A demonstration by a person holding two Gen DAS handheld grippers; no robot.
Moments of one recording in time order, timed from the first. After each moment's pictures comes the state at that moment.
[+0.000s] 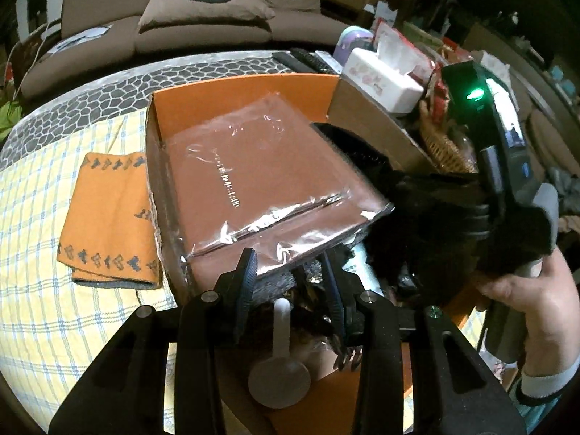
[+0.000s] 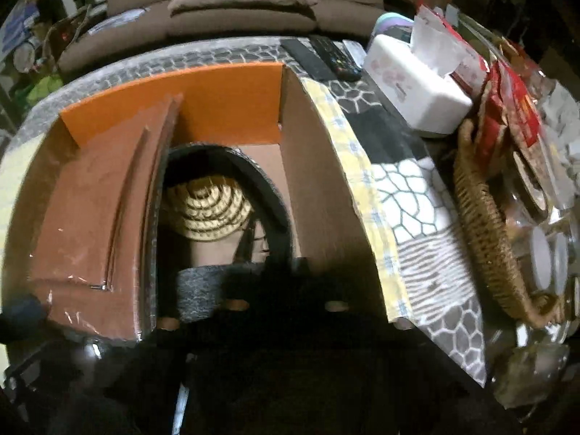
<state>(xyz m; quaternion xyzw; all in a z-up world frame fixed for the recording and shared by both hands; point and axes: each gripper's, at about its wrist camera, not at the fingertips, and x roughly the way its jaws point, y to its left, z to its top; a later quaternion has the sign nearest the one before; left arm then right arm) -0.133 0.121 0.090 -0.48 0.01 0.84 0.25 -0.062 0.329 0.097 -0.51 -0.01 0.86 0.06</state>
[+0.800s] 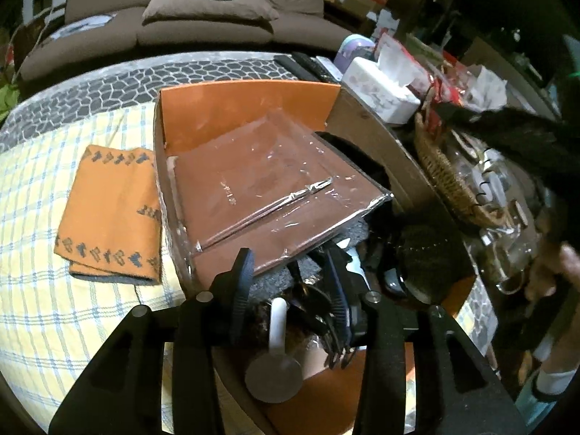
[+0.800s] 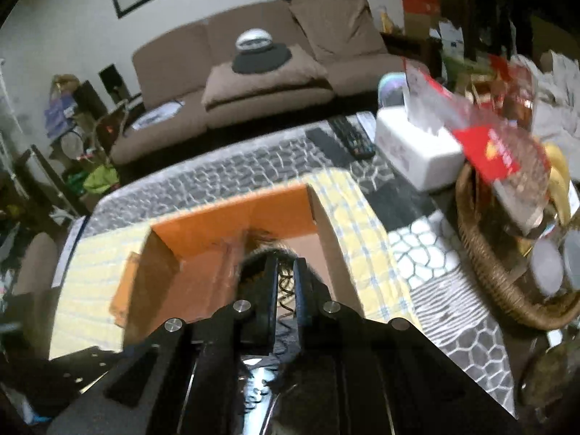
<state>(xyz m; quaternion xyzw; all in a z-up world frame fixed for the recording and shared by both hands) -0.137 0.109 0.099 -0.49 -0.04 0.83 0.26 -0.025 0.343 0.200 -0.38 0.10 0.92 0.00</state>
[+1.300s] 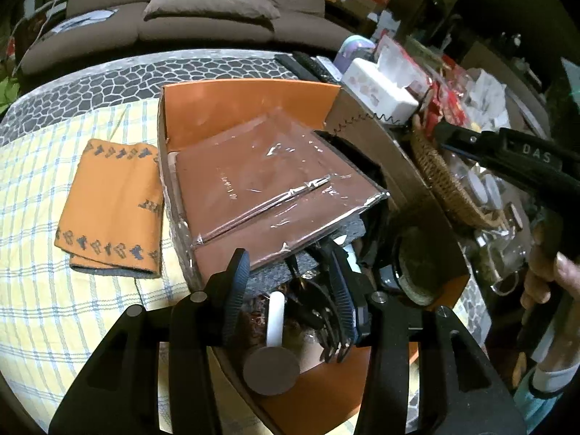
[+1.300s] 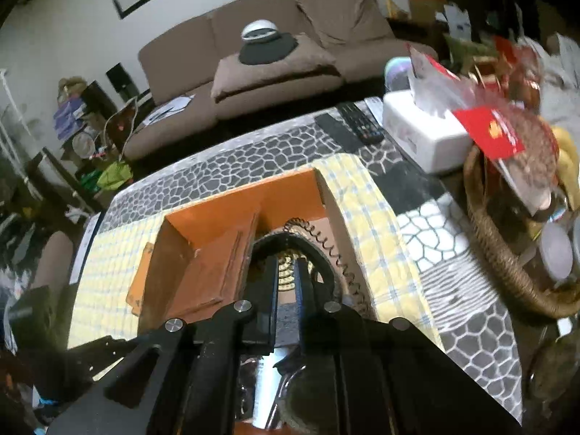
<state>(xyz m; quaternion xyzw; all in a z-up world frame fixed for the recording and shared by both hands) -0.137 0.106 0.101 -0.49 -0.04 0.83 0.26 -0.023 0.356 0.187 -0.41 0.13 0.90 -0.03</state>
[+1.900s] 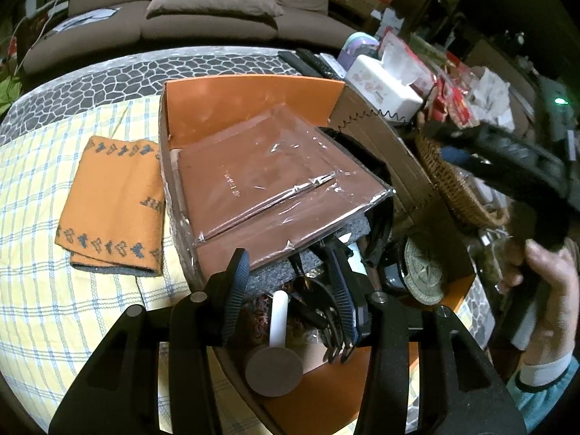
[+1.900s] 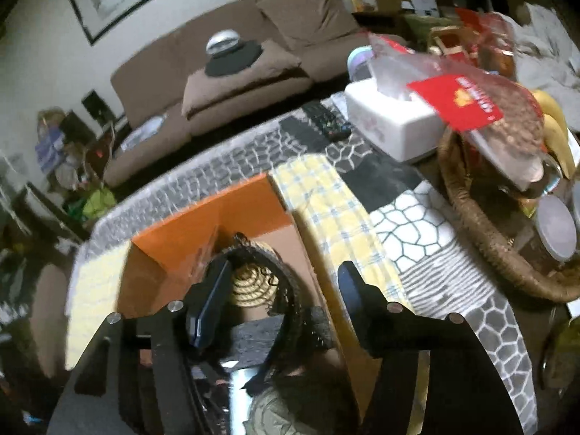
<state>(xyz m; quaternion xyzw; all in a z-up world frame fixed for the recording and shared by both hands) -0.136 0.108 0.097 -0.50 -0.04 0.83 0.26 -0.030 0.387 0.159 -0.40 0.17 0.90 0.02</state>
